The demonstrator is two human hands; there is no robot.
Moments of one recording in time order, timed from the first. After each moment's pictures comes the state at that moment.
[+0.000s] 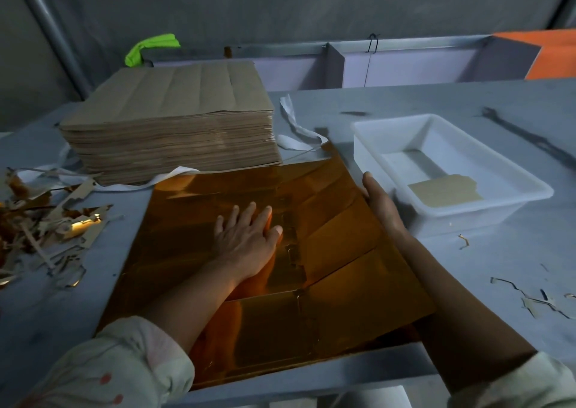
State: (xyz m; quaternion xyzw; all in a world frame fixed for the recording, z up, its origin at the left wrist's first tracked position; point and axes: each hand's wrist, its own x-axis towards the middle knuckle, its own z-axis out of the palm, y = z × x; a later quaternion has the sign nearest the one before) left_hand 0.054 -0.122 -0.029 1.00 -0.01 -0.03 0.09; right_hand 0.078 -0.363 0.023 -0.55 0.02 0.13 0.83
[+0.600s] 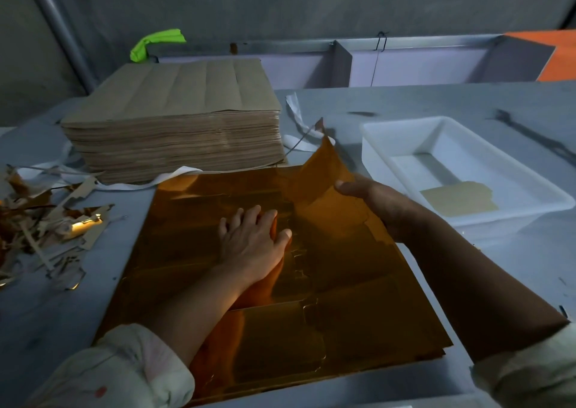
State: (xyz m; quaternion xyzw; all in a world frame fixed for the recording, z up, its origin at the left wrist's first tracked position) left_hand 0.057 -0.128 -0.025 1.00 0.01 0.00 0.09; right_hand 0.109 -0.371 0.043 -0.71 -0.04 0.28 0.65
